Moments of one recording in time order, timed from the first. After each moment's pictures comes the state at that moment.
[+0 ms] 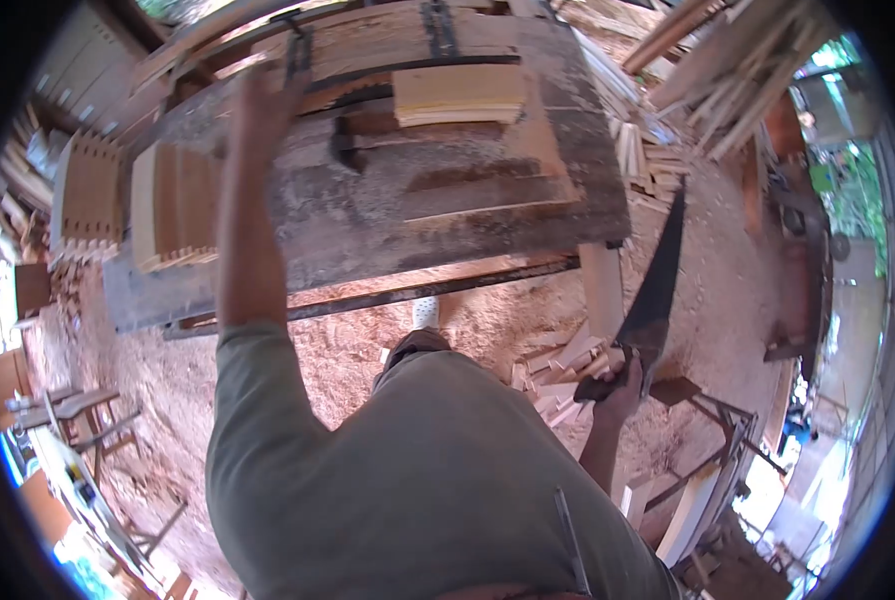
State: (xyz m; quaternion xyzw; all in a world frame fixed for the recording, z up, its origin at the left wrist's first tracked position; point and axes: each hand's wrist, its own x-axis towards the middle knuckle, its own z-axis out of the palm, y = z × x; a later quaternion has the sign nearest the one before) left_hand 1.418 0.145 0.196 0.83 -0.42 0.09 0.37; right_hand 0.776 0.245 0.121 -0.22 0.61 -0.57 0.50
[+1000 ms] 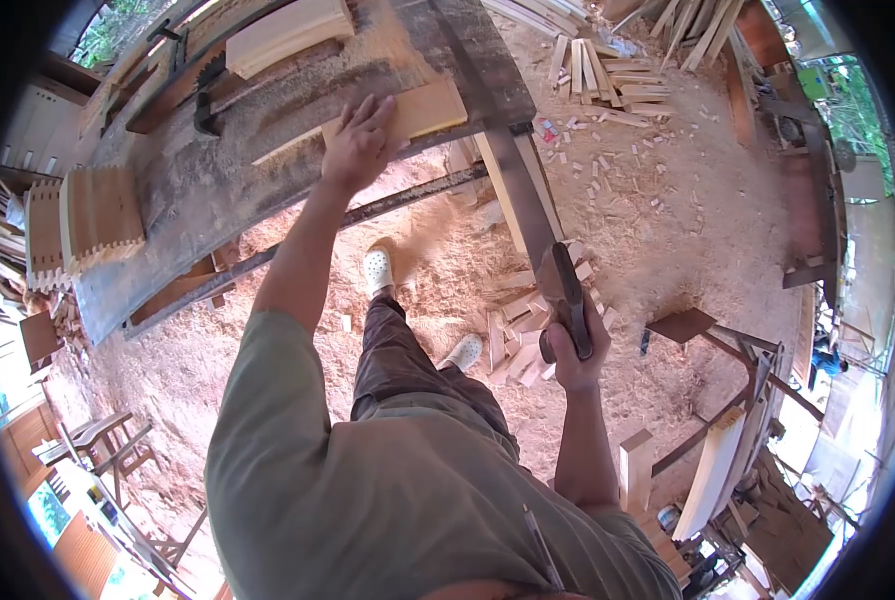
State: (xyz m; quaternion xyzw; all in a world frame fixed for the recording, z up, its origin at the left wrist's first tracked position) left_hand 1.084 0.112 0.016 0.62 -0.75 0.05 0.23; right_hand 0.679 0.267 0.120 -0.57 0.49 -0.40 0.52
